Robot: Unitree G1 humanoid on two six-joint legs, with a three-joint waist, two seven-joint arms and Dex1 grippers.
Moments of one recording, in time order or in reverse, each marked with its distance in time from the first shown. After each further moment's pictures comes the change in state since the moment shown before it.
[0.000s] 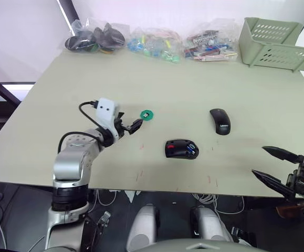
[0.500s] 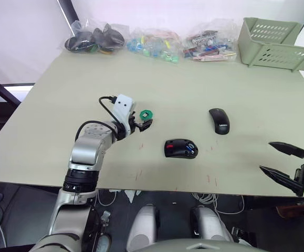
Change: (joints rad) left arm -0.117 0.003 -0.133 0.177 0.037 -0.018 0.004; right arm -0.084 -0.065 -0.023 0.075 0.013 0.020 0.055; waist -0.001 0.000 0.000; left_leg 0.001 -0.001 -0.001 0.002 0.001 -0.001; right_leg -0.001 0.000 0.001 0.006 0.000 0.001
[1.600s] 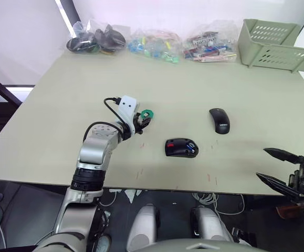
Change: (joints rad) left arm -0.021 -0.037 -0.011 0.062 0.037 -0.039 0.063; right arm 0.026 0.076 0.036 0.058 -0.024 -0.068 0.097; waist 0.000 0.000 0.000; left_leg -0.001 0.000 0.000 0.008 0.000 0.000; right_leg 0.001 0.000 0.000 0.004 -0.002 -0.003
